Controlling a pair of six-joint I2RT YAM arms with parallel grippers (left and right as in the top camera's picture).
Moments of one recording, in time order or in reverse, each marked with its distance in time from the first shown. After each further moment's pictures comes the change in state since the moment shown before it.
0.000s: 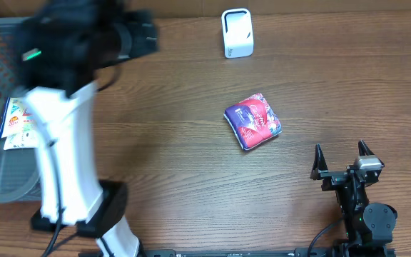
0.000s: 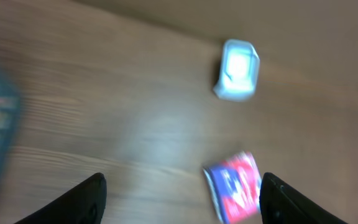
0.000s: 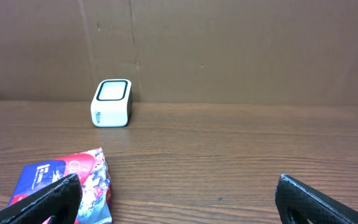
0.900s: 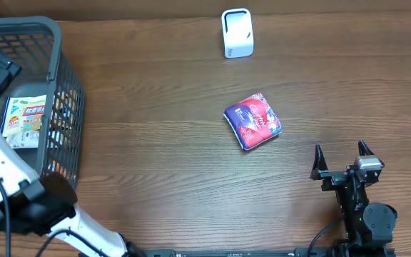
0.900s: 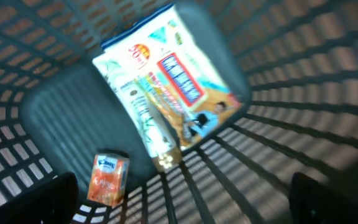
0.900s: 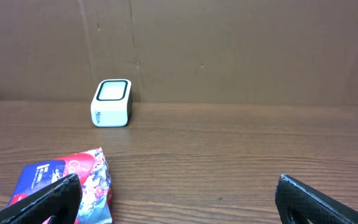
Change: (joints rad) left arm 0.755 0.077 -0.352 0.093 -0.077 -0.051; right arm 0.000 0.000 0.000 0.000 0.000 0.000
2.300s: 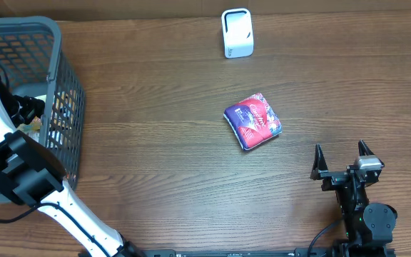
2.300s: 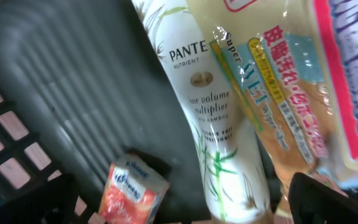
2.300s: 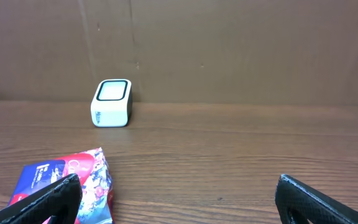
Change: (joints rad) left arm 0.043 0.310 -0.186 0.002 -0.100 -0.088; right arm 0.000 0.000 0.000 0.000 0.000 0.000
